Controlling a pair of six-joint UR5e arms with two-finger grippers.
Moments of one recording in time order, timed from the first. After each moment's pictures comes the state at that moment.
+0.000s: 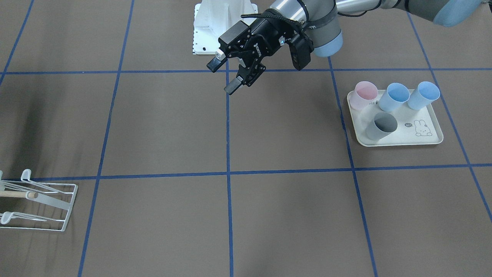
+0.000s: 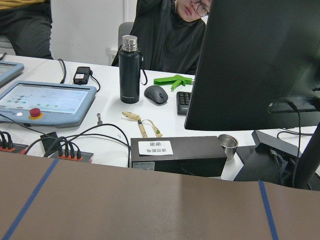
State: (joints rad) left arm -0.55 -2.19 -1.77 -2.65 -1.43 -1.85; right arm 1.28 -1.34 1.29 -0.30 1.81 0.75
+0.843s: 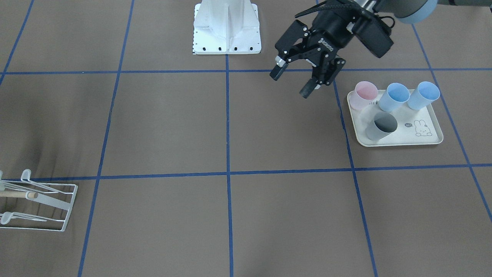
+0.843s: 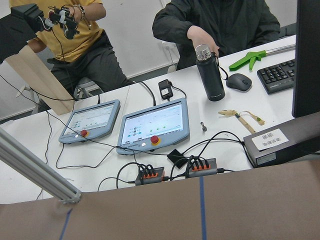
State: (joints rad) left arm -0.86 -2.03 -2.01 -2.13 -1.89 -1.40; right arm 1.29 -1.30 1.72 -0.69 2.03 1.13
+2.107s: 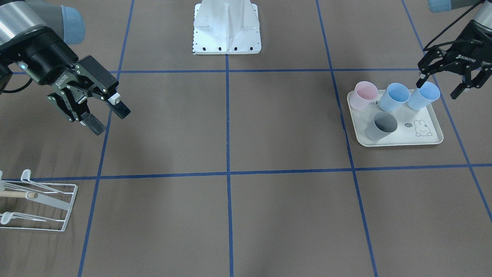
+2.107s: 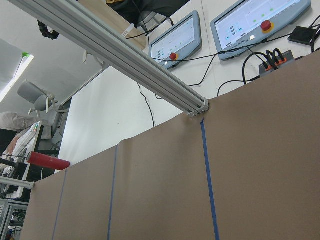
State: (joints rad) left arm -1.18 -1.44 -2.03 -2.05 -2.21 -0.44; right arm 0.99 -1.14 1.84 -0.77 1.99 1.53
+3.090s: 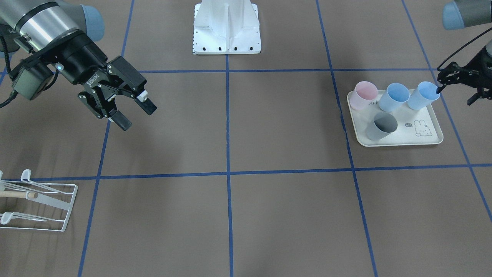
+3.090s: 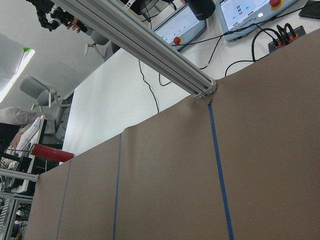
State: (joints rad) left arm -1.20 -1.35 -1.82 -2.01 -2.23 -0.05; right arm 0.92 -1.13 1.84 -0.77 1.94 1.56
